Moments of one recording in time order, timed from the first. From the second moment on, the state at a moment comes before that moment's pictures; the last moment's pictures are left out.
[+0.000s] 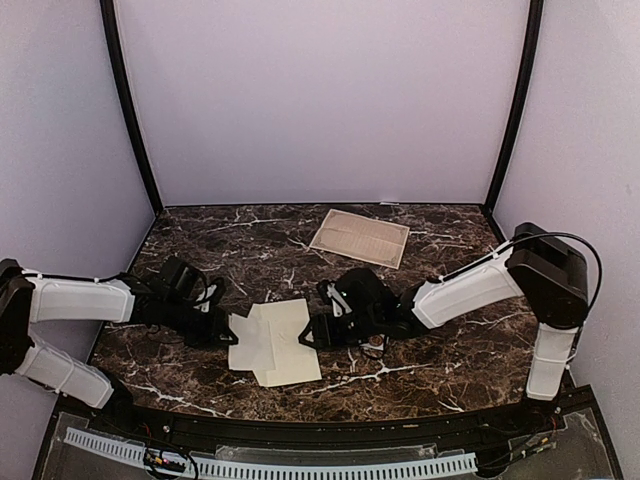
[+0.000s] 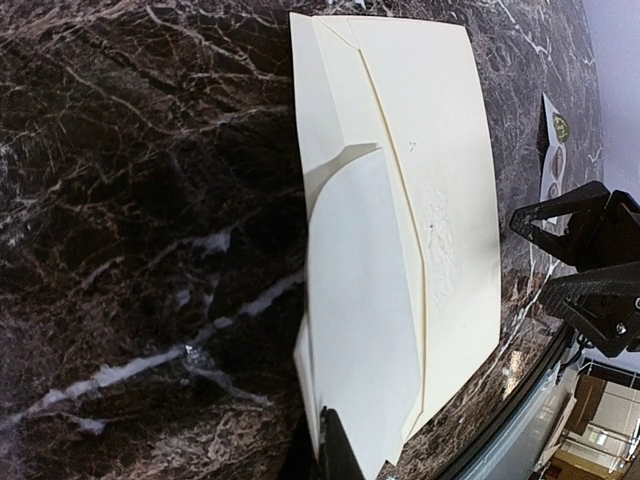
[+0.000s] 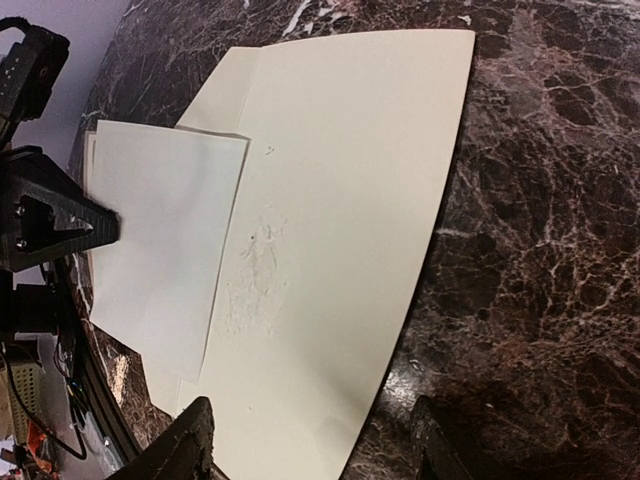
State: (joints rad) left arm -0.51 1.31 0.54 -0.28 0.43 -0.61; right arm 1.04 1.89 0.99 0.16 -0.21 0.75
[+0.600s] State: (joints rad) left arm -0.51 1.36 0.53 -0.23 0.46 -0.61; right arm 1.04 1.93 1.02 0.16 -0.25 0.76
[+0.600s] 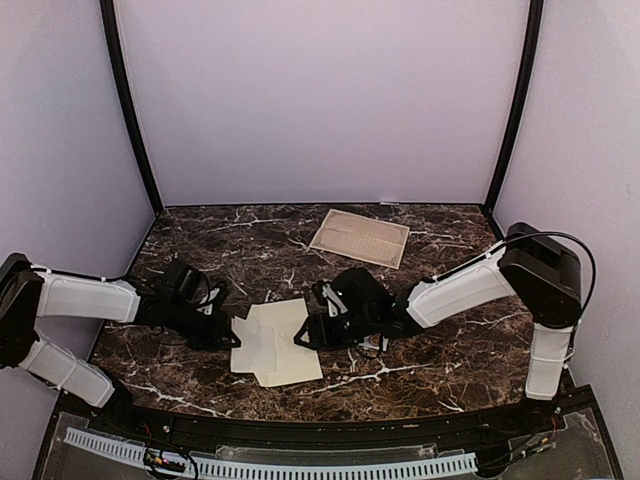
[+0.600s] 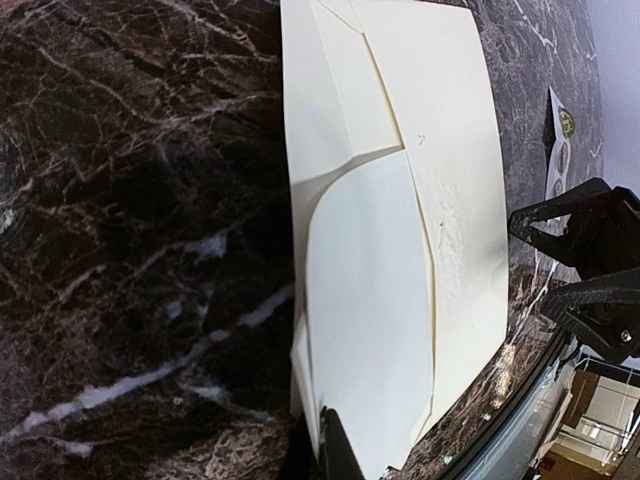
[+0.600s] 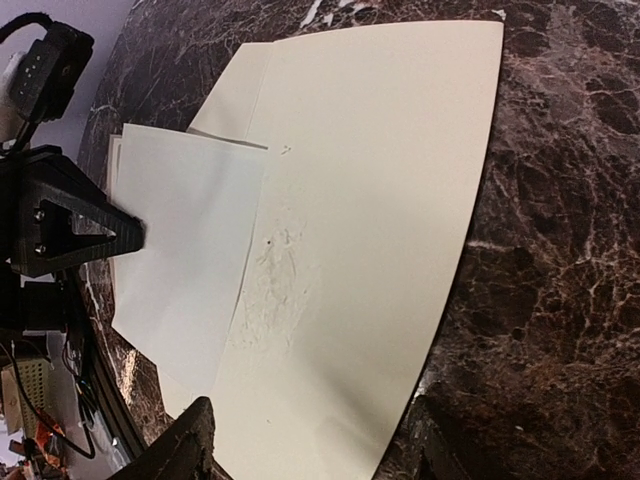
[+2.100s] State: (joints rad) left arm -0.52 1.48 0.51 -0.04 0.54 -0.69; right arm 1.07 1.98 1.07 0.18 -0.29 0.76
